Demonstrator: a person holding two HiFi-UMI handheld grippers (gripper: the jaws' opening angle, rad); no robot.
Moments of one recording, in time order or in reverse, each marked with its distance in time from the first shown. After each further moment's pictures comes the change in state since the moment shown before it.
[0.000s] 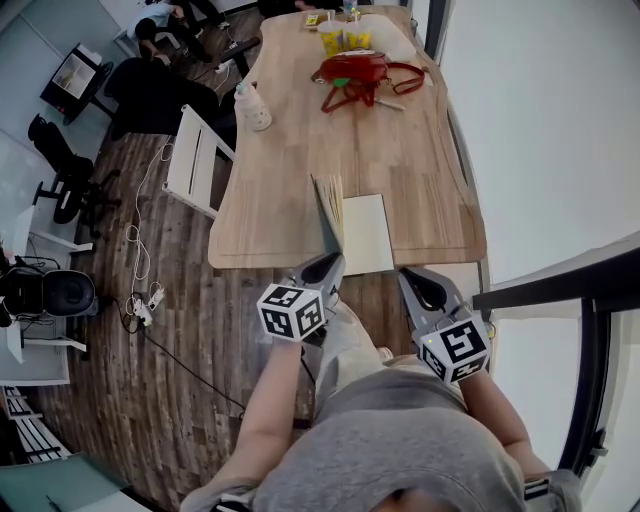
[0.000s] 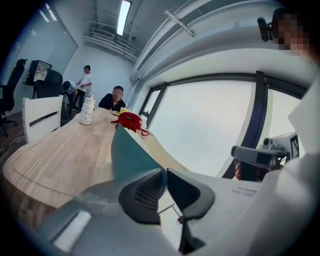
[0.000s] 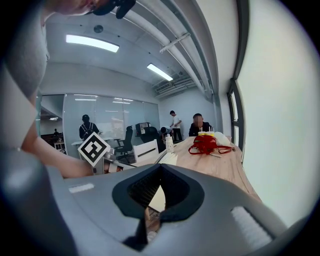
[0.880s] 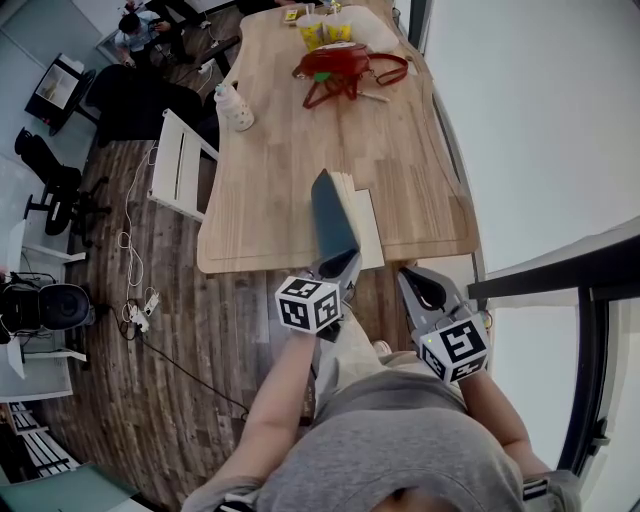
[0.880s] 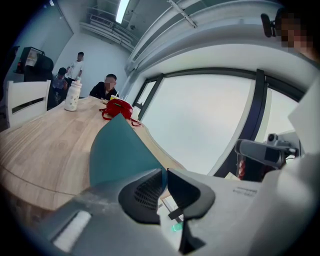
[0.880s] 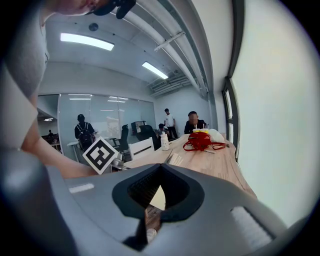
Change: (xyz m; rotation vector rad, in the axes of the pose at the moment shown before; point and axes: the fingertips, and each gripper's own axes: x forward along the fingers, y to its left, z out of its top) left arm 0.054 -0.030 -0.025 -0.022 0.077 -0.093; right arm -0.008 -0.018 -0.012 0.028 0.021 -0.047
